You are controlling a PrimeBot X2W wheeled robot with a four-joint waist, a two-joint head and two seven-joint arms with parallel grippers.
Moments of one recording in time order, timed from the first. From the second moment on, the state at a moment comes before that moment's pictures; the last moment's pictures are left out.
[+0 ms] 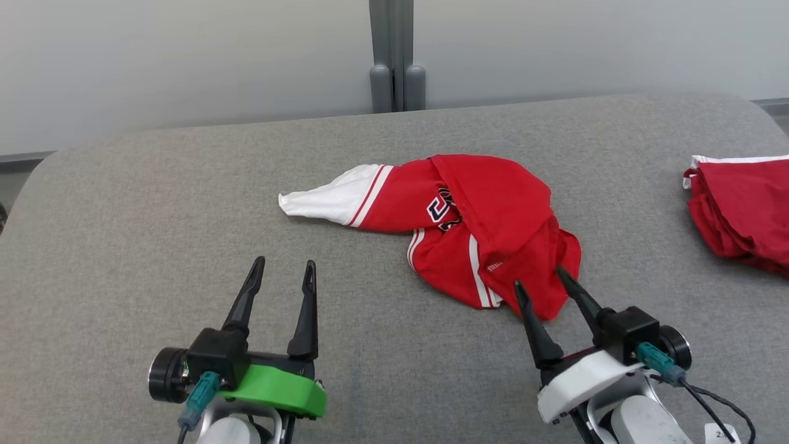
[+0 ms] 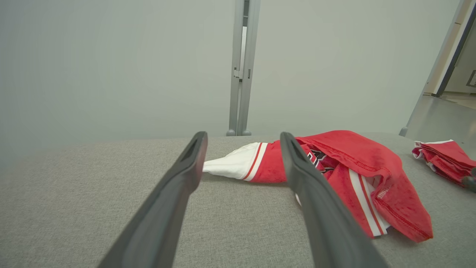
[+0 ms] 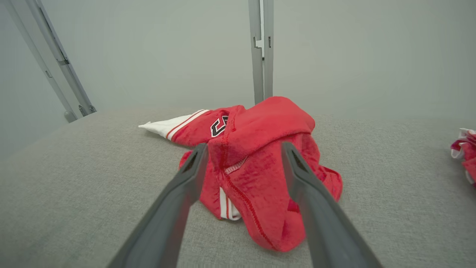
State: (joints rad) left arm -0.10 0.07 -0.30 0.15 -0.25 0.02 -0.26; right arm -0.11 -0.09 0.23 0.29 0.17 0.13 -0.26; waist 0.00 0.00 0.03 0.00
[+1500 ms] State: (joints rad) left arm -0.08 0.05 -0.37 0.20 -0.29 0.02 -0.26; right arm -0.67 -0.12 0.30 0.27 0.56 0.13 -0.25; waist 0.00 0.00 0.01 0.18
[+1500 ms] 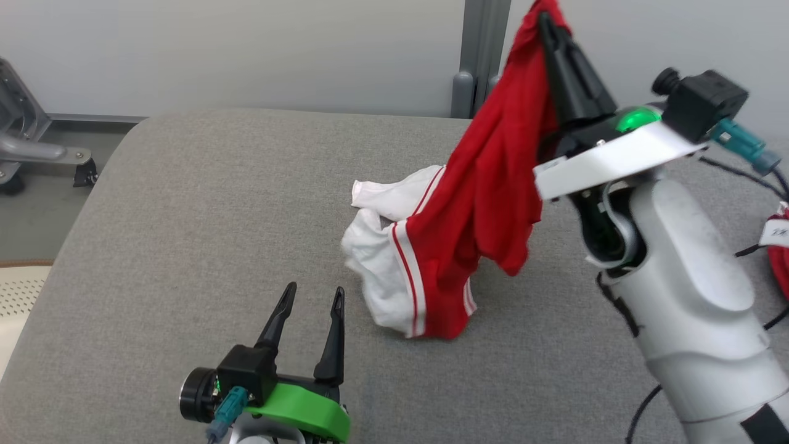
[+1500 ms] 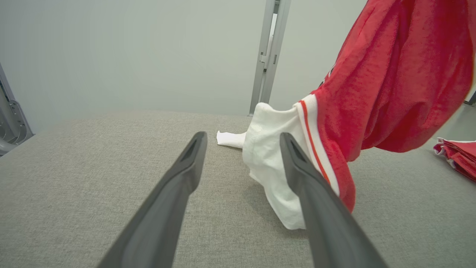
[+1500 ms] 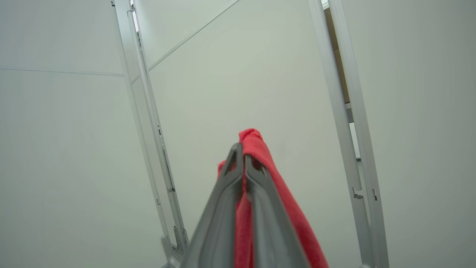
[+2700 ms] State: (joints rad) left arm -0.08 0.05 -0.34 0.16 -0.30 0.04 -0.26; right arm -0.38 -0.25 -0.02 0.50 0.37 0.13 -0.23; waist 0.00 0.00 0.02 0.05
